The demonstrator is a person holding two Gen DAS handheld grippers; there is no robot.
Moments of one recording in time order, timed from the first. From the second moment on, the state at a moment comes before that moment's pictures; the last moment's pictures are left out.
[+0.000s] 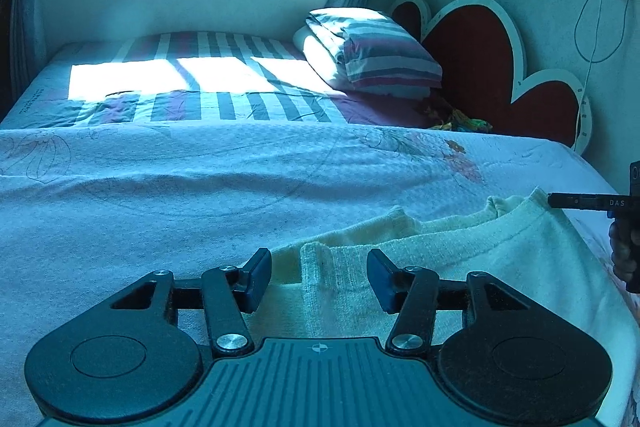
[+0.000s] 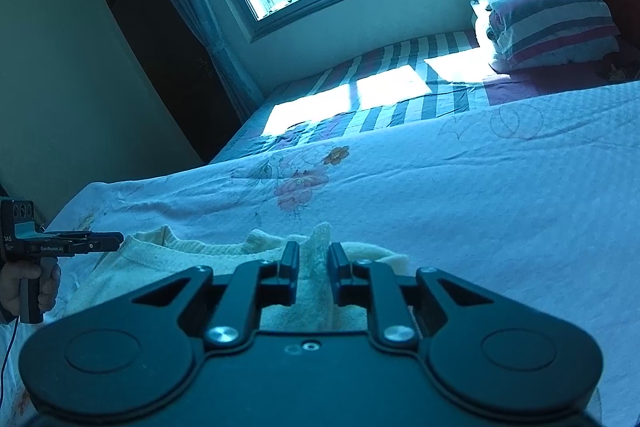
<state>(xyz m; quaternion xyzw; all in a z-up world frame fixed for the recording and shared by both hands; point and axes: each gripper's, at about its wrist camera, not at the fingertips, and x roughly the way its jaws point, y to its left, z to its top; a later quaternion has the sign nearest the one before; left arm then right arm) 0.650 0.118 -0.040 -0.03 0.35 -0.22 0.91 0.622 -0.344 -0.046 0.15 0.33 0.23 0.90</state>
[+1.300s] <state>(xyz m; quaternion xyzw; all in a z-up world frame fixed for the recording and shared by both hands) 0.672 0.112 -0.060 -0.08 0.33 -0.22 0.91 0.632 -0.340 -0.055 0.11 0.33 0.19 0.92</state>
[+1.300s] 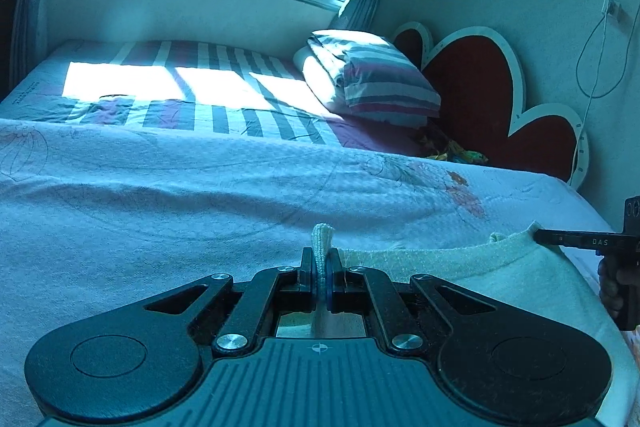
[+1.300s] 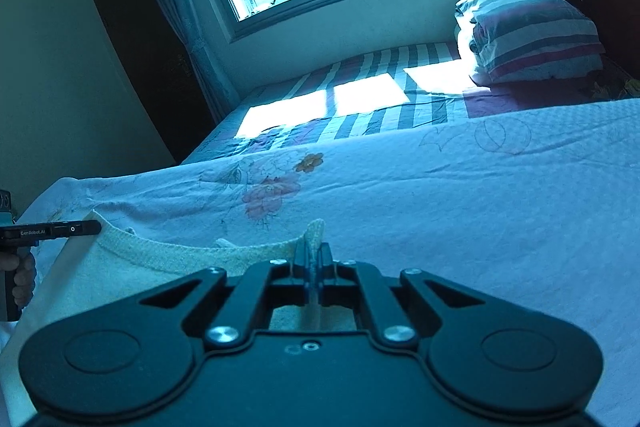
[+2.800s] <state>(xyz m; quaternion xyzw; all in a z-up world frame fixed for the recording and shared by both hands) 0.426 0.120 -0.022 -0.02 0.34 -0.04 0.94 0.387 -0.322 -0.017 0.13 0.36 0.12 0.92</state>
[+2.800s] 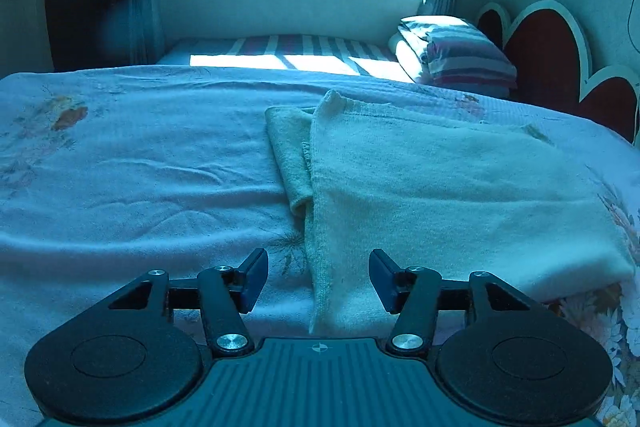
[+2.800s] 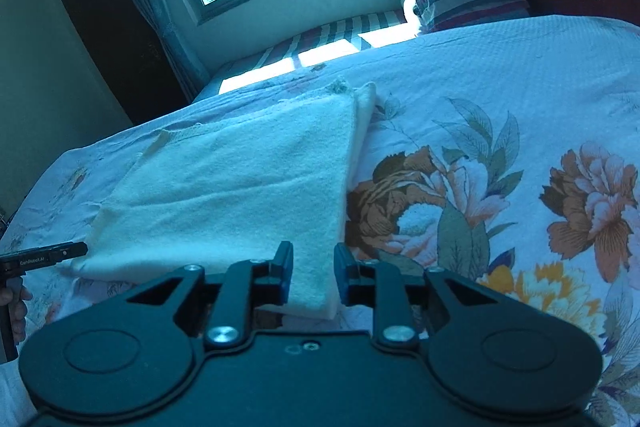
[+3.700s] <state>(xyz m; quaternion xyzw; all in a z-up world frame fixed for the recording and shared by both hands) 0.410 -0.003 -0.039 0.04 0.31 -0.09 0.95 0.399 -0.184 -0.031 0.03 0.34 0.15 0.93</state>
